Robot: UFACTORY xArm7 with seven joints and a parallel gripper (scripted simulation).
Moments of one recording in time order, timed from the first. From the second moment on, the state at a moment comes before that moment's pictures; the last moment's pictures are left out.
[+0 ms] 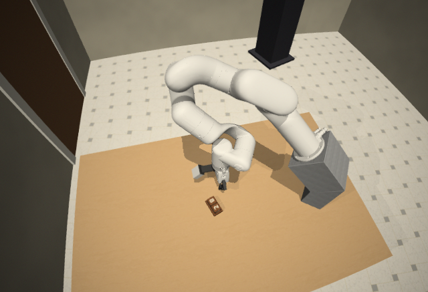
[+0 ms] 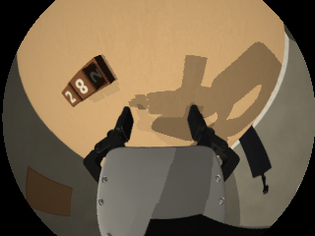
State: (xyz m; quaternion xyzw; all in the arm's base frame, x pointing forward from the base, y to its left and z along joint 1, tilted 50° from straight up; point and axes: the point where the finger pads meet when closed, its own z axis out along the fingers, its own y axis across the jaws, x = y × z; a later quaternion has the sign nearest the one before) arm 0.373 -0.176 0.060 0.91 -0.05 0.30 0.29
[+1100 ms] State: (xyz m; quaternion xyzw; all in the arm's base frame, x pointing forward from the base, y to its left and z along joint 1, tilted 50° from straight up) arm 0.373 -0.176 0.060 0.91 -0.05 0.30 0.29
